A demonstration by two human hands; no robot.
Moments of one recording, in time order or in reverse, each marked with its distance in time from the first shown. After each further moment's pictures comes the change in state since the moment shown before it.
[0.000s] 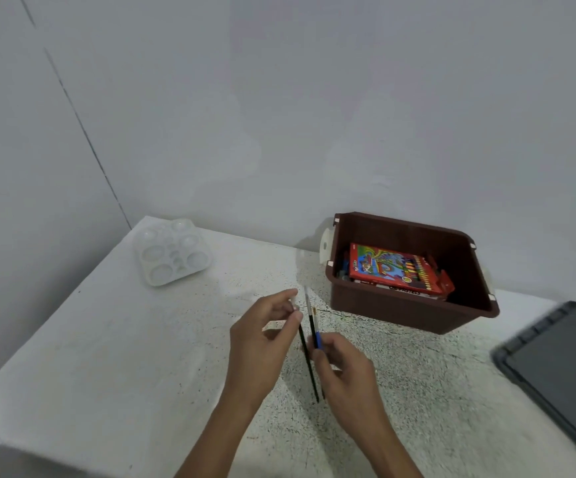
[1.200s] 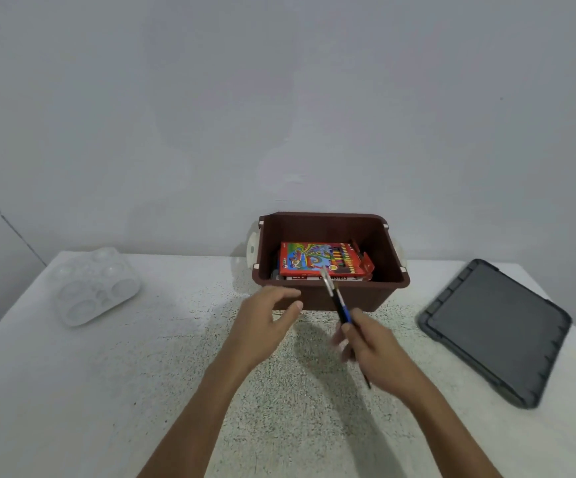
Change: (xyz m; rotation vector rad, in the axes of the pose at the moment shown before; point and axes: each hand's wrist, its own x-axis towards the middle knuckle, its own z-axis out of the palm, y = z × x) left_hand 0.035 0.007 0.086 0.412 -0.466 0.239; right_hand -0.001 0.009 -0.138 -0.230 -0.023 0.149
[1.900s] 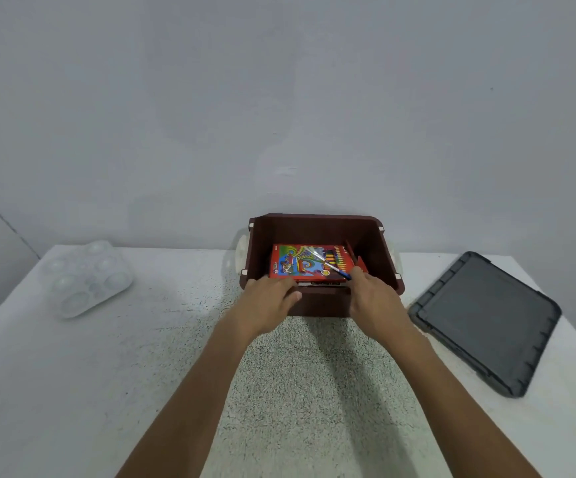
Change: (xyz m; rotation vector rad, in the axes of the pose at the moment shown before) left_hand 0.047 -0.011 0.024 0.563 -0.360 0.003; right_hand 0.054 0.017 -0.028 -0.772 0.217 -0.172
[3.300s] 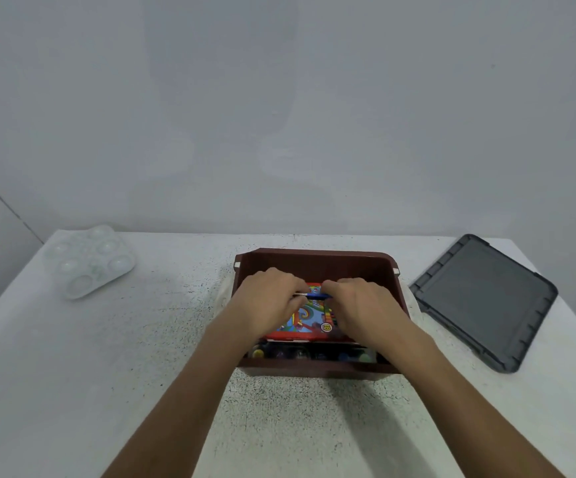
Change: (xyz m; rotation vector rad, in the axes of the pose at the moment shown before) left_hand -0.056 0.046 -0.033 0.130 -0.008 0.058; right_hand -0.042 -0.042 -0.028 -0.191 -0.200 -0.186
